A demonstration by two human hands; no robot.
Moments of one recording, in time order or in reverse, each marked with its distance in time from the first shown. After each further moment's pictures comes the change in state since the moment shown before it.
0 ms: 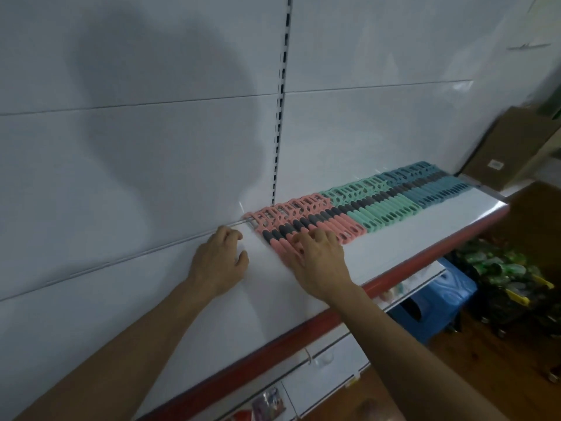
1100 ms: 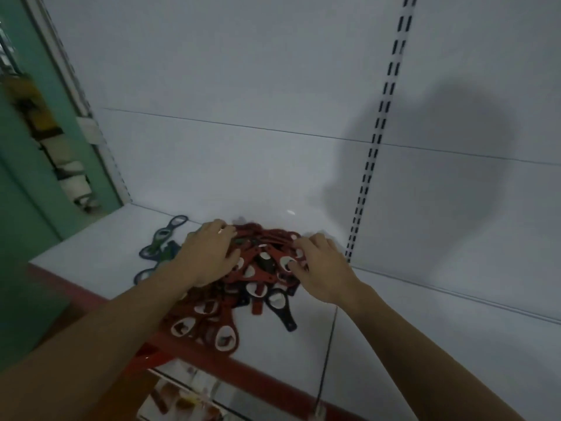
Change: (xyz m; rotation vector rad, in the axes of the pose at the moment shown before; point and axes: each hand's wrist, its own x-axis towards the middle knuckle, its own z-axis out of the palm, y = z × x) left_hand -0.437 -0.454 -0.346 0.434 0.068 -0.711; right_hand -0.104 -0.639 0.133 0.284 -0.438 -0.887
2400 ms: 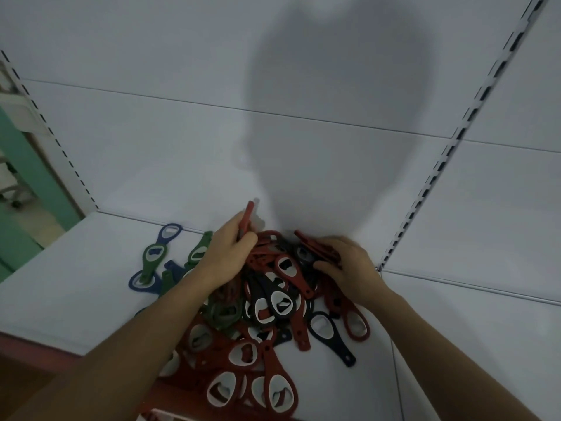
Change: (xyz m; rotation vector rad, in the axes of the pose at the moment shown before) left_hand 0.064 -0.044 0.016 -1.141 0.019 0.008; right_hand 0.060 0.007 0.048 0.158 0.151 0.118
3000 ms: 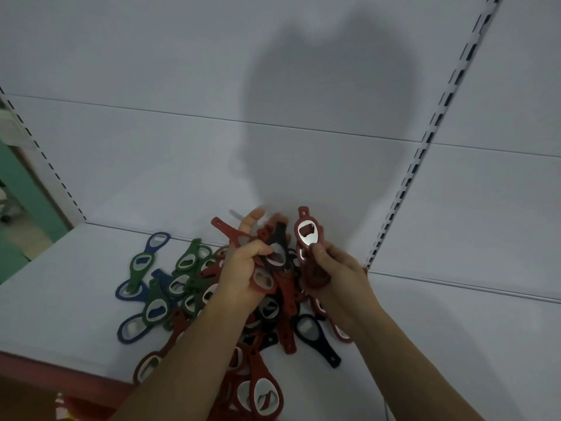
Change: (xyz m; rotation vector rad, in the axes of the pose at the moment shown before) left_hand -0.024 0.042 0.063 -1.183 0.012 -0.233; right_hand -0.036 -0.072 -0.026 1.414 0.069 0.546
